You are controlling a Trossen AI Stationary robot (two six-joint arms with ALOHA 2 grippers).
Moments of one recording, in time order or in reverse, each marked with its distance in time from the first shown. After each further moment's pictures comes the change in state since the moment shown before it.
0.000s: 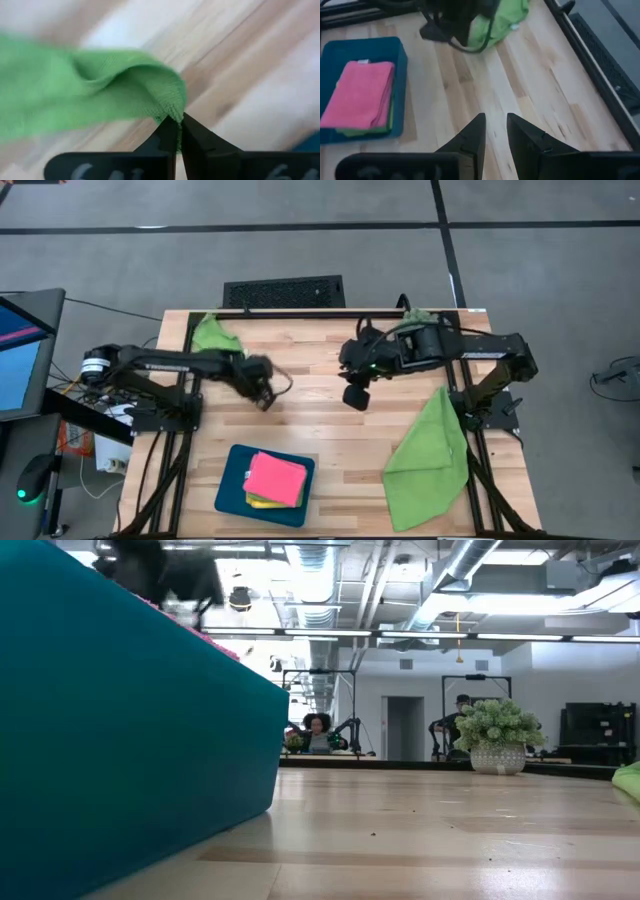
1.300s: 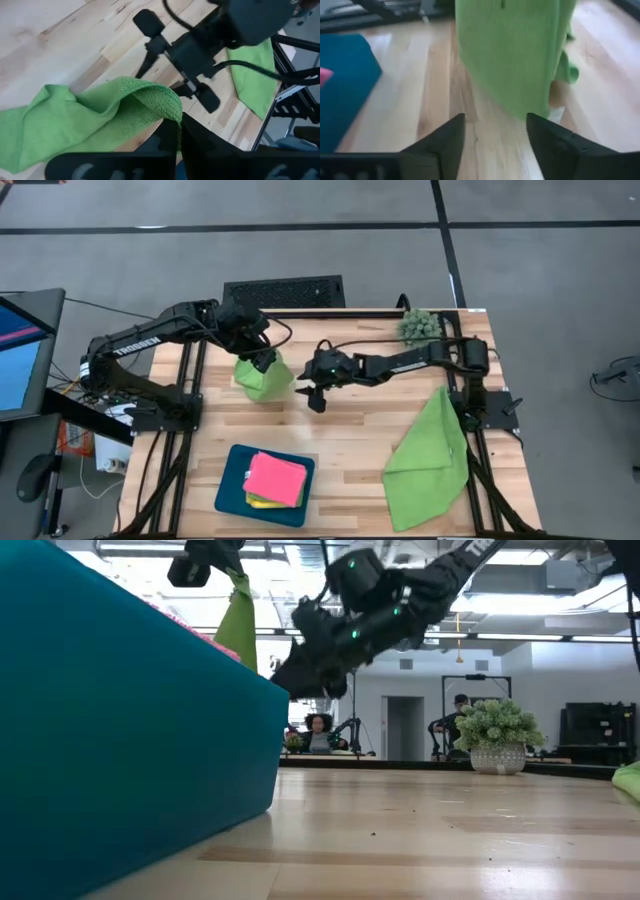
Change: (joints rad) left arm 0.153 -0.015 0.615 -0.269 0.172 0.124; right arm -0.216 0.328 -0.660 1.327 -0.342 -0.203
